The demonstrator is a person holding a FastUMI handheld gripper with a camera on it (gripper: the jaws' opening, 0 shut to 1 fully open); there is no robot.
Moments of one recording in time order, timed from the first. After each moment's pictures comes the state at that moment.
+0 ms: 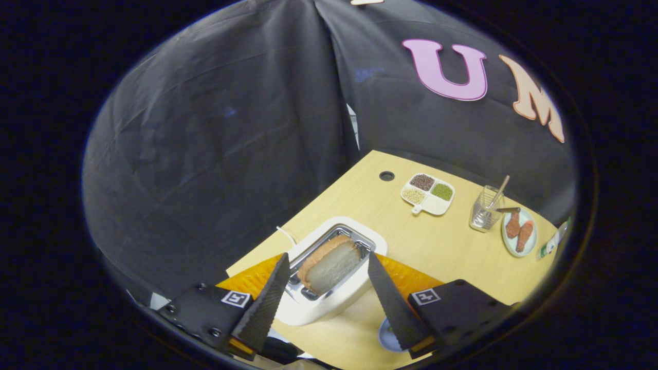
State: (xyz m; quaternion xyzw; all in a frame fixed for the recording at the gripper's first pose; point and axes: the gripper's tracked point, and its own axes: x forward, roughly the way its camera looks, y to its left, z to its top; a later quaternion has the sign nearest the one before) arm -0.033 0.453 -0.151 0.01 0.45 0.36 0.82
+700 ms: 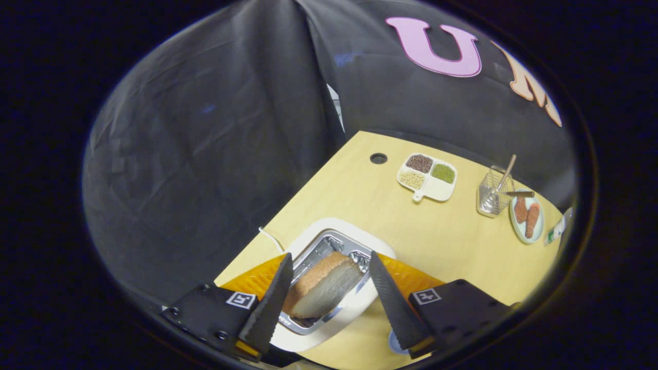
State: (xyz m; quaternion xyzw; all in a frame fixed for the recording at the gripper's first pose) arm -0.019 0.476 -0.209 0.01 0.51 0.32 0.80
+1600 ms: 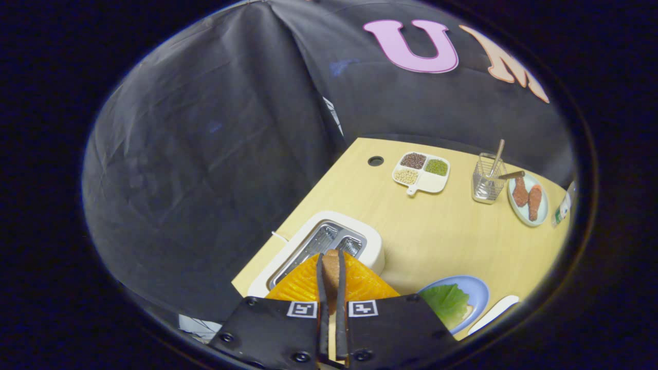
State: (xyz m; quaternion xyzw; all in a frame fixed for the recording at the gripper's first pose) arm -0.026 0.433 -0.178 0.10 0.49 0.33 0.80
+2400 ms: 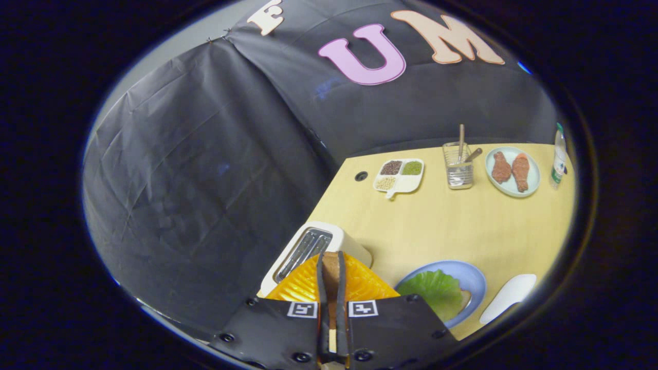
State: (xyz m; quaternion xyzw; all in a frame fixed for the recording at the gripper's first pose) arm -0.024 0.333 -0.151 0.22 0.46 0.30 0.80
